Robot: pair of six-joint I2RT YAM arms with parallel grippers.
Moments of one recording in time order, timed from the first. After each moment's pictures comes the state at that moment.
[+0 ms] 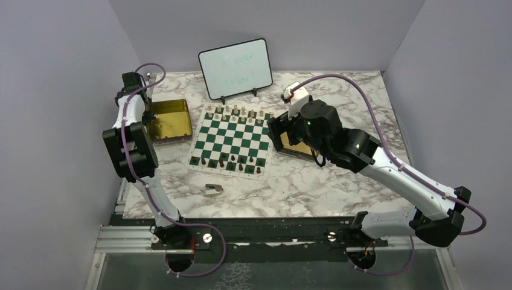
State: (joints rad) left arm 0.33 2.00 1.65 -0.70 -0.12 0.14; right arm 0.97 1.25 1.41 -0.58 0.35 0.09
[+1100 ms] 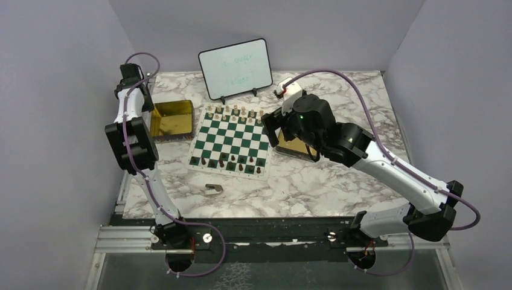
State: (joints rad) left arm 0.33 2.15 1.85 -0.64 -0.13 0.05; right arm 0.97 1.32 1.49 -0.60 0.35 0.06
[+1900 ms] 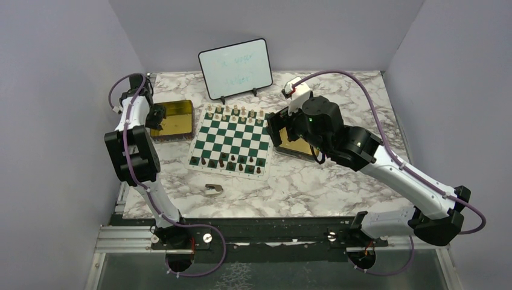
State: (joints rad) left arm 0.29 1.93 1.59 -0.79 -0.12 -1.08; right arm 0.97 1.26 1.45 -0.56 0.35 0.09
